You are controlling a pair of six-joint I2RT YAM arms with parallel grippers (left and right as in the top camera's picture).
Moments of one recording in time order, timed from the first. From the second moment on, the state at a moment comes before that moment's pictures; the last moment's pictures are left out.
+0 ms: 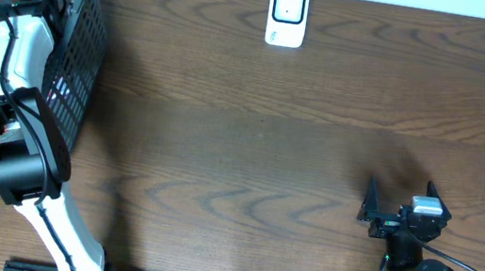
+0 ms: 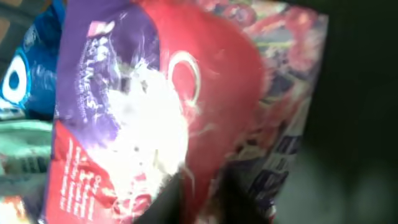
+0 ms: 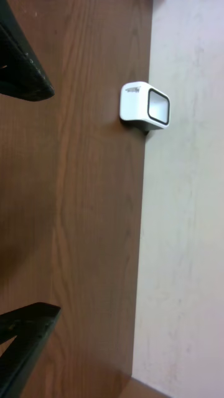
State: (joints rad) left arm 0.33 2.09 1.68 -0.91 -0.34 -0.28; right arm -0.03 0.01 0.01 -0.07 -0.07 -0.05
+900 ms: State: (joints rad) left arm 0.33 1.52 1.63 -0.88 -0.35 -0.30; right arm -0.03 0.01 0.01 -0.07 -0.07 -0.05
